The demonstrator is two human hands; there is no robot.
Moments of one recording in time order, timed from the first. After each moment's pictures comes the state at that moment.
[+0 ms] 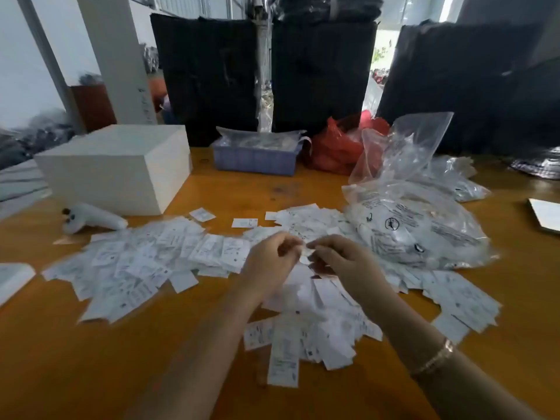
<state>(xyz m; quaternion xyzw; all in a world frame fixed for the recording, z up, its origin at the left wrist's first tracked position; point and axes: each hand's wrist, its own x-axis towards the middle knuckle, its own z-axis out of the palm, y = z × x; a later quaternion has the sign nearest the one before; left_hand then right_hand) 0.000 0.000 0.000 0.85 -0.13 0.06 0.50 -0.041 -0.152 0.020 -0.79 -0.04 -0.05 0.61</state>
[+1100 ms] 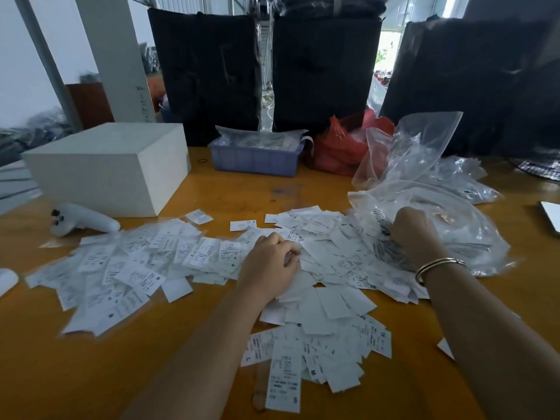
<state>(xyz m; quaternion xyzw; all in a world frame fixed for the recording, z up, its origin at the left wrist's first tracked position) 0.039 -0.001 -0.027 0.93 -0.19 0.17 0.27 0.067 -0.263 0.024 -0.95 0.23 -0.12 0.16</state>
